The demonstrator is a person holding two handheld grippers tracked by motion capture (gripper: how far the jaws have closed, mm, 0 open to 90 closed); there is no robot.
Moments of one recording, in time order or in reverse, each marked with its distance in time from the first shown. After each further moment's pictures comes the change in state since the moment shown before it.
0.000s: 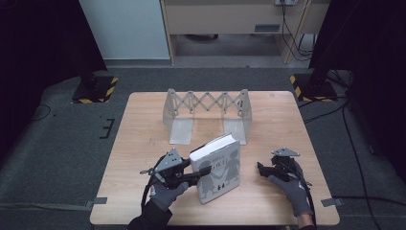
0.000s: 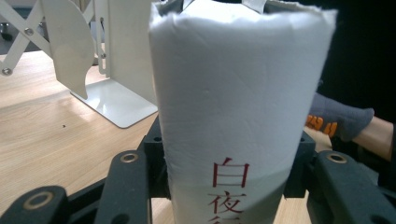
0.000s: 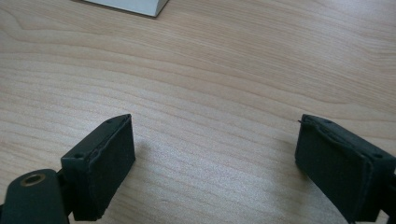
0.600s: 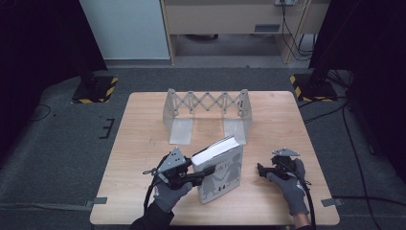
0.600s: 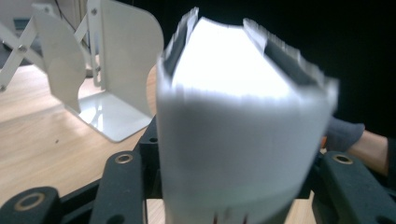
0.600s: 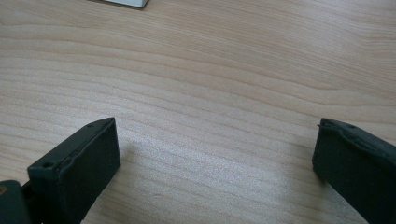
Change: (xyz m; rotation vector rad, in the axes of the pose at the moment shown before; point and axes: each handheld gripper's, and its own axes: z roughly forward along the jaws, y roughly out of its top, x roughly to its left) left arm -0.011 0.013 0.006 -0.044 -0.009 0.011; right arm 0.000 -0.001 0.000 0.028 -0.032 0.031
